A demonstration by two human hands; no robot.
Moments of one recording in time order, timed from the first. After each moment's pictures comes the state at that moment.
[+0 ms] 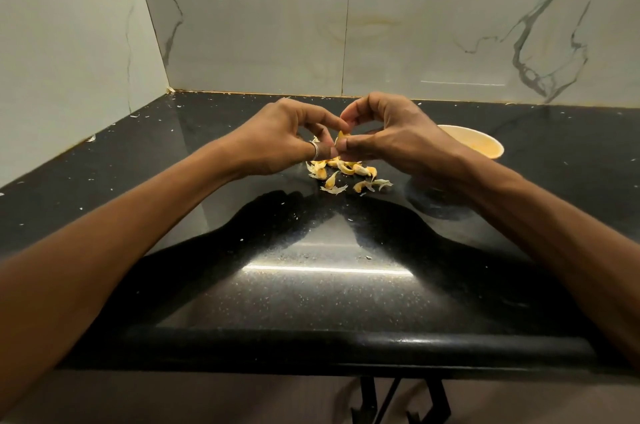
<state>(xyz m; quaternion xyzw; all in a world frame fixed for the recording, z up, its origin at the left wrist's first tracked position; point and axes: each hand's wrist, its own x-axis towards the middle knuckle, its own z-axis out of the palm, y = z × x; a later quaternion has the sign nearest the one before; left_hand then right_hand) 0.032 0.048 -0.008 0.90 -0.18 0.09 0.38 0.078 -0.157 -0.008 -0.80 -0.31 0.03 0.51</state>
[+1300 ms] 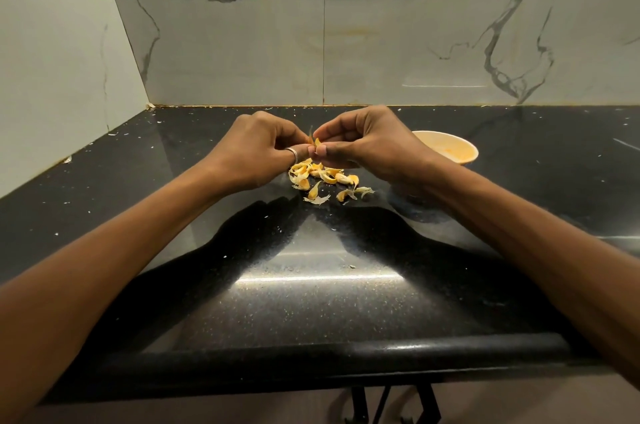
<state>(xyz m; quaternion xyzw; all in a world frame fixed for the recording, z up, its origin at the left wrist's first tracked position) 0.038 0.047 -0.013 0.93 -0.16 0.22 0.25 0.081 -0.154 -0.010 -0.76 -0.30 0.07 0.57</state>
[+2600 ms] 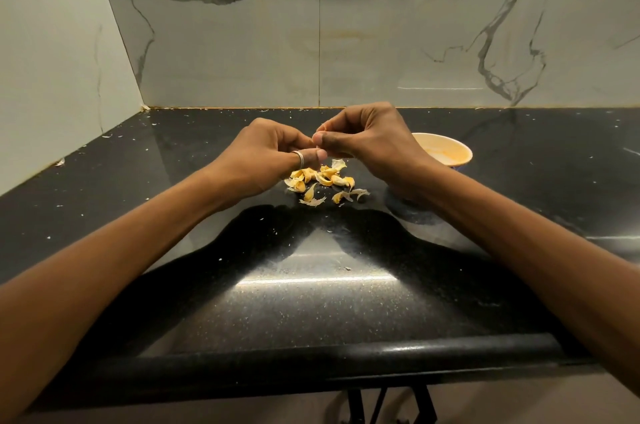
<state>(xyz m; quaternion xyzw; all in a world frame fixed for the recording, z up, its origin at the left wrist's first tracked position) 0.028 0.032 -0.014 0.88 -0.13 0.11 0.45 0.085 -0.155 -0.014 -0.78 -0.30 -0.08 0.54</state>
